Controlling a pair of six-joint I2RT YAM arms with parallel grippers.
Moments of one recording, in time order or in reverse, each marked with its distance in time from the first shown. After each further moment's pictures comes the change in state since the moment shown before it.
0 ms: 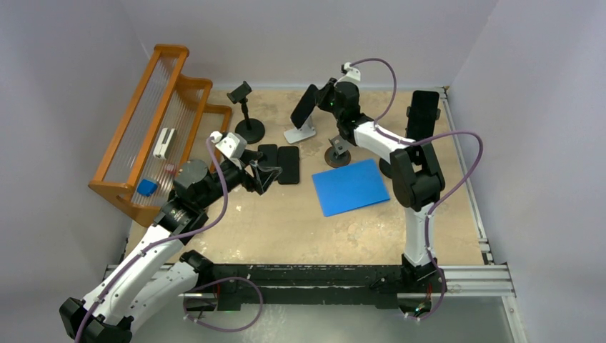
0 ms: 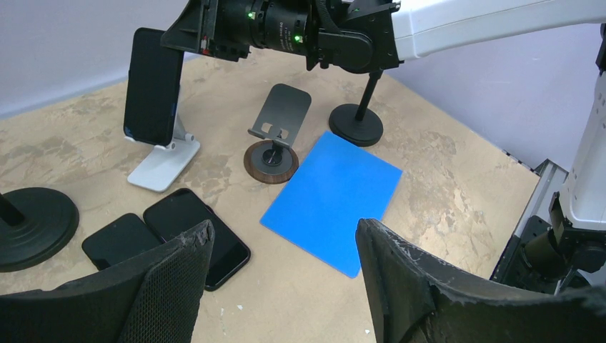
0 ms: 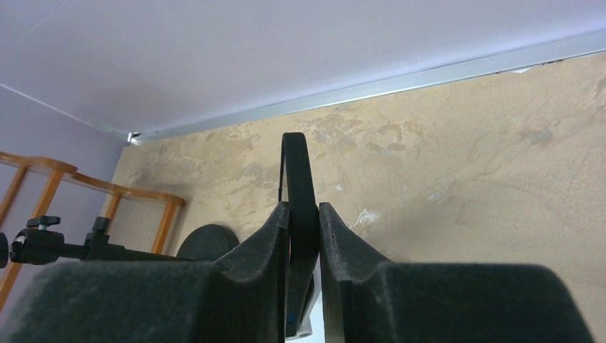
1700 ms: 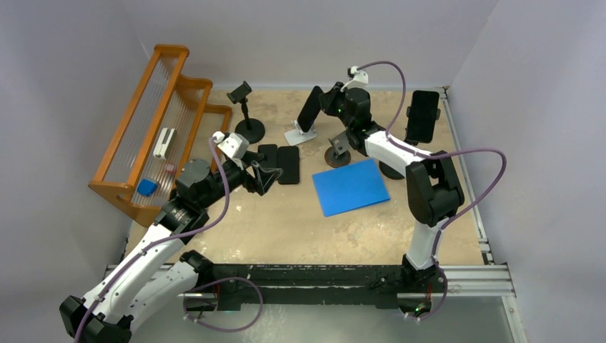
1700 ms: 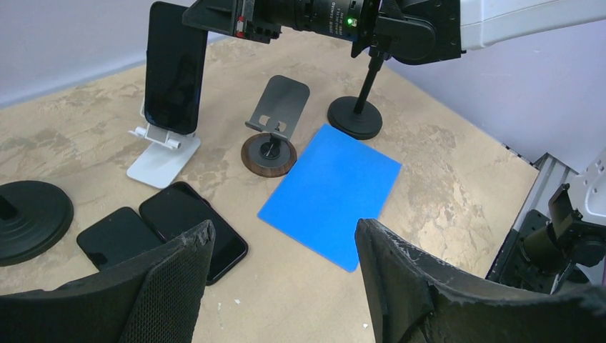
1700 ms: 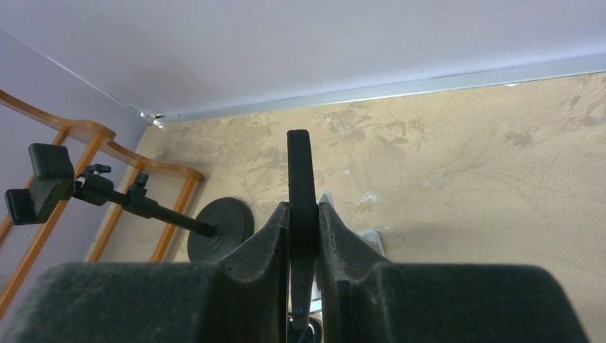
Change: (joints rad) left arm -0.008 0.008 0.000 -0.013 -0.002 0.000; right arm 0.001 -0.205 -0.214 0.083 -0.051 -0.065
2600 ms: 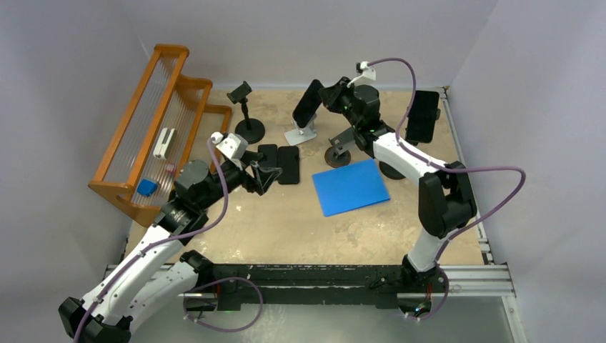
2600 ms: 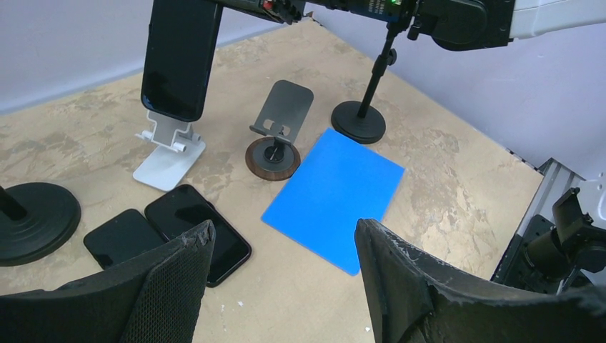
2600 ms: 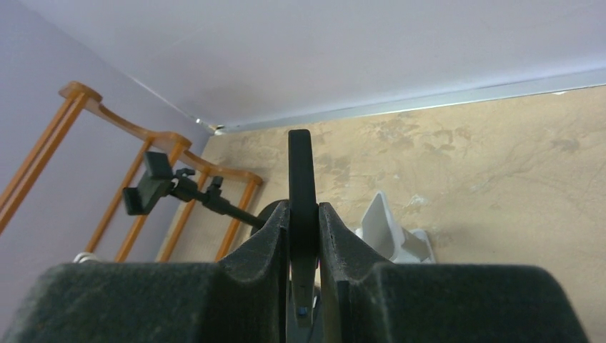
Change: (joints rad) left arm -0.006 -0.011 0.000 -0.001 -0.022 0.003; right arm 0.000 -0.113 -0.027 -0.024 -0.055 0.090
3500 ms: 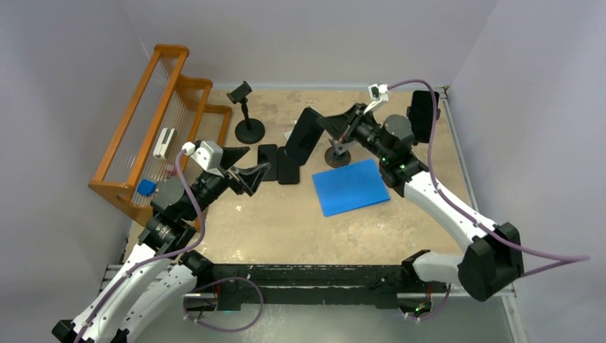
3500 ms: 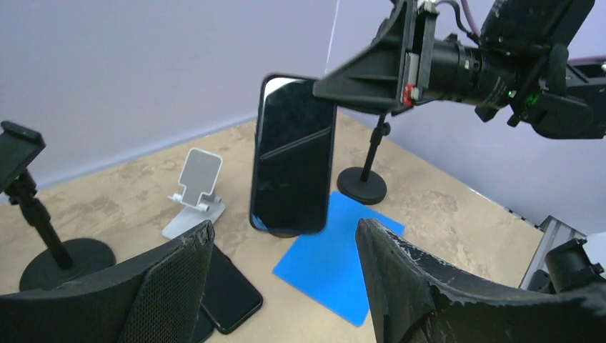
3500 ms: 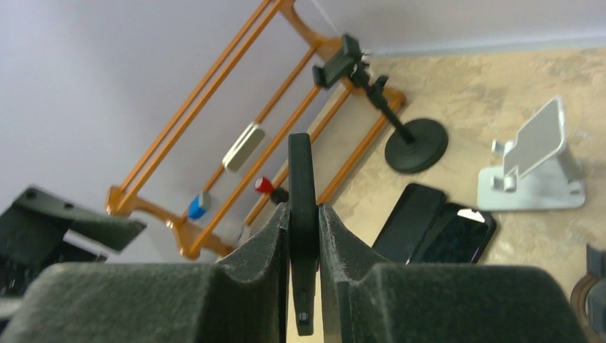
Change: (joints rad) left arm -0.005 -0.157 -0.012 0.050 -0.082 -0.004; right arm 0.040 -0.478 -0.328 -0.015 -0.339 0.114
